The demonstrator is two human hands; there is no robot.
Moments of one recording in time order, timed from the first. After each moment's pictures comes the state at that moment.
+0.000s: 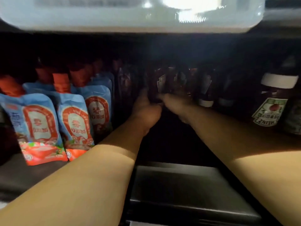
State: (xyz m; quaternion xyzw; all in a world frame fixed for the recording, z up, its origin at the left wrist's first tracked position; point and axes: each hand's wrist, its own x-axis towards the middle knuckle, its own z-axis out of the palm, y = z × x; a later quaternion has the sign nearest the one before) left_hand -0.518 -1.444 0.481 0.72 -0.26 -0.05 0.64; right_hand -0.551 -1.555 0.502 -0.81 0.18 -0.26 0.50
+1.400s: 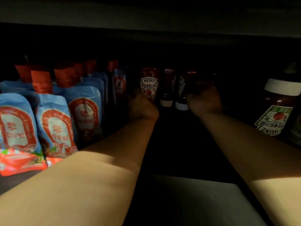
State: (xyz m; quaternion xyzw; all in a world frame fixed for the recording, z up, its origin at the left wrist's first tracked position) left_hand -0.477 -1.486 0.479 0.84 -0.15 0.09 0.51; right_hand -0.577 -1.619 0.507 -0.82 0.29 -0.38 0.33
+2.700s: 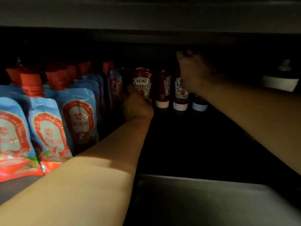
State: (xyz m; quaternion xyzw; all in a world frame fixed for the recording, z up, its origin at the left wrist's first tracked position) left_hand -0.474 -1.487 0.479 0.80 -0.16 0.13 0.56; right_hand -0.557 -1.616 0.579 -0.94 0.22 -0.26 -0.06
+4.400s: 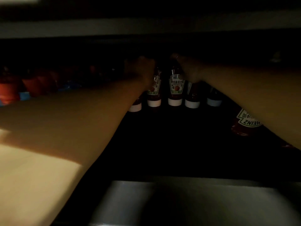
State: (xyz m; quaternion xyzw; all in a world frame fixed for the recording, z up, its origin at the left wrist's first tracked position) left_hand -0.460 -1.531 0.573 0.91 -0.35 0.22 0.05; right_hand -0.554 -1.684 0.588 -0.97 0.15 -0.17 0.05
